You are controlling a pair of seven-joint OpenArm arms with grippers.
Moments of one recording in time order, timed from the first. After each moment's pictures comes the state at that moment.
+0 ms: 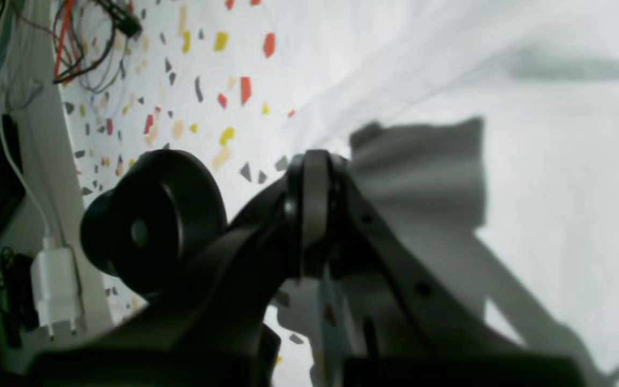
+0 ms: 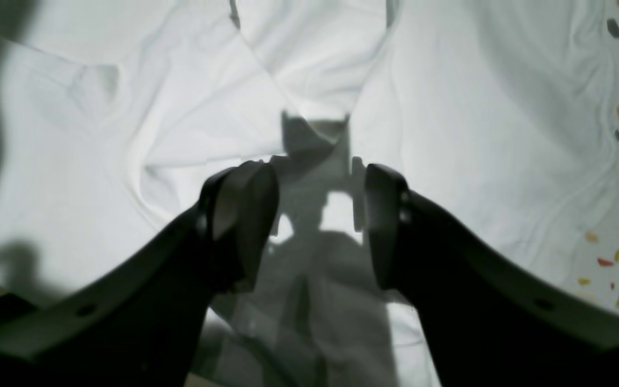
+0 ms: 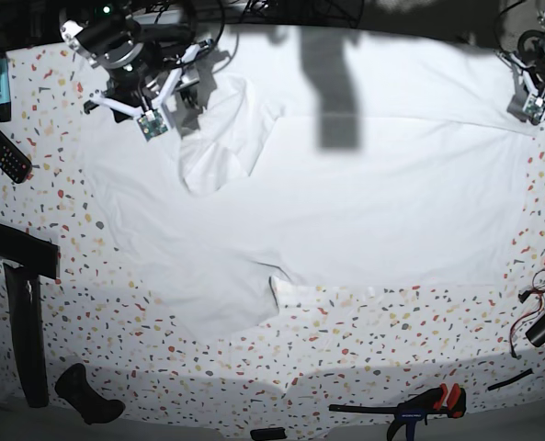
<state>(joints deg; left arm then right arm) 33.7 -34.2 -7.5 83.6 8.4 -6.3 5.8 -34.2 19.1 -2.3 124.7 5.6 9.5 -43.8</state>
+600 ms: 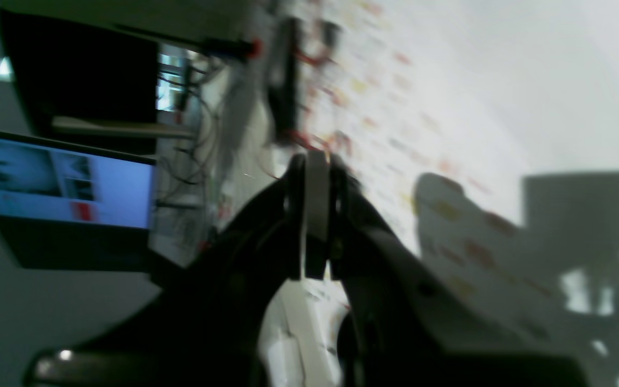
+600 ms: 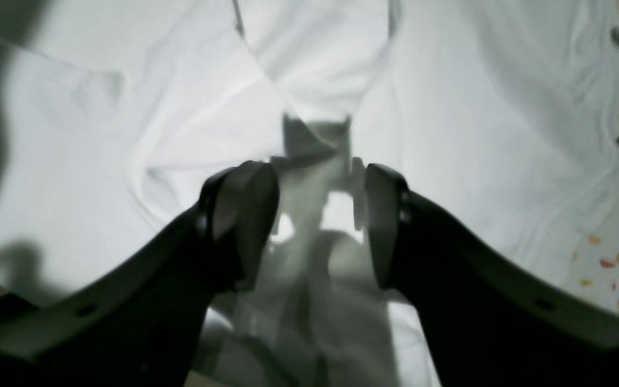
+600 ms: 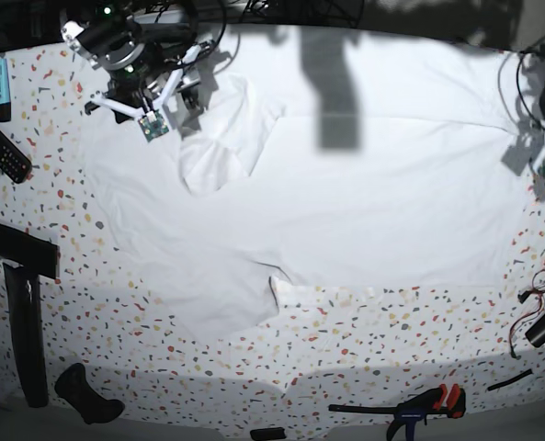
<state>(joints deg) 27.9 -41.7 -7.3 98.8 21.5 4.9 9.7 -33.8 19.0 -2.3 124.7 5.6 9.5 -46.6</state>
